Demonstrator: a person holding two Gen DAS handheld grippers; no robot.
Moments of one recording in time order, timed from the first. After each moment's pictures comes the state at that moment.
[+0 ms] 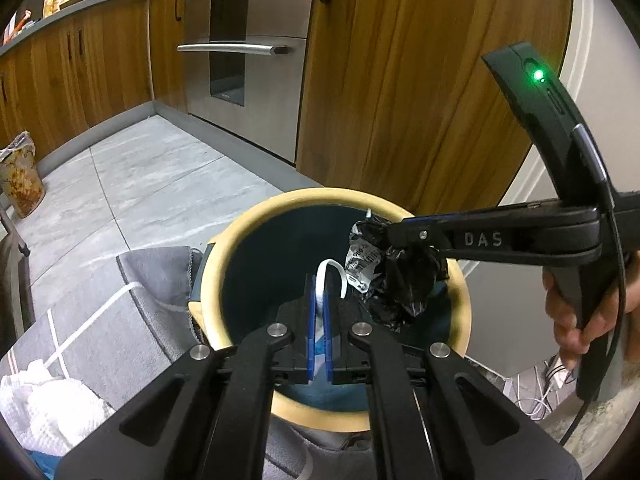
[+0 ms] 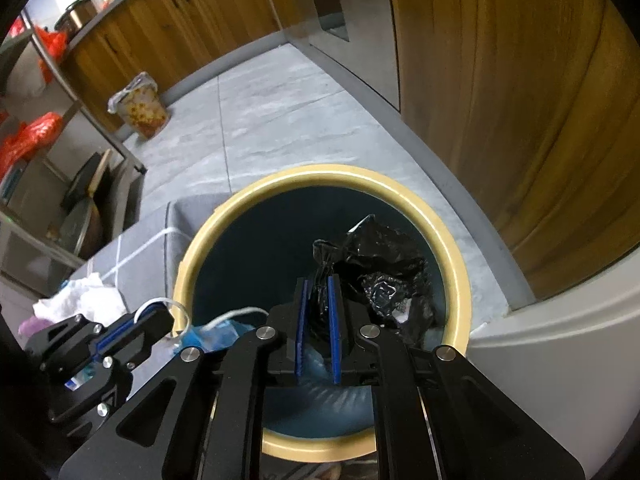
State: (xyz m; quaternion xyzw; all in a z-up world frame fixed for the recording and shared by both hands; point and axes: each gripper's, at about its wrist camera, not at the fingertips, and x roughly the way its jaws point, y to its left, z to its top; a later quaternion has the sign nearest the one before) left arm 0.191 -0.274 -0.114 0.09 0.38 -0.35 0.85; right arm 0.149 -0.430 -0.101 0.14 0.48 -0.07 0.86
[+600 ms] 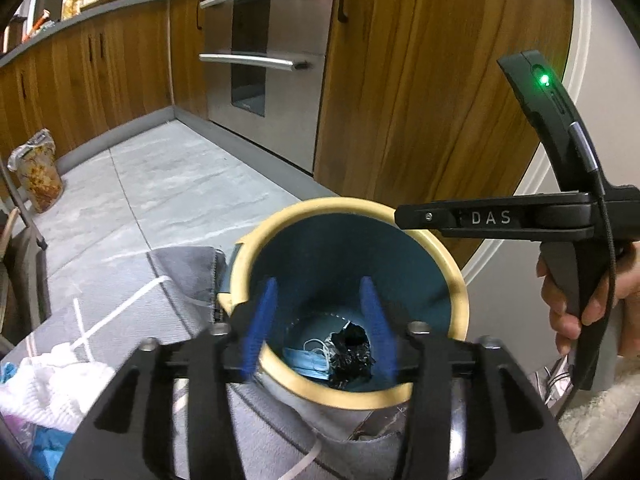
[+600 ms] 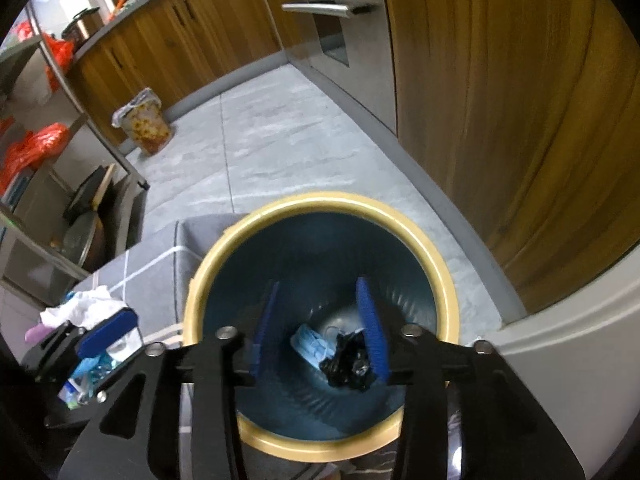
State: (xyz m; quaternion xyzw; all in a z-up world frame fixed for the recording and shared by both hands) left arm 0.169 -0.246 -0.091 0.08 0.36 -0.32 0.87; right arm 0.138 -0.426 -0.075 0.13 0.44 -0.07 0.89
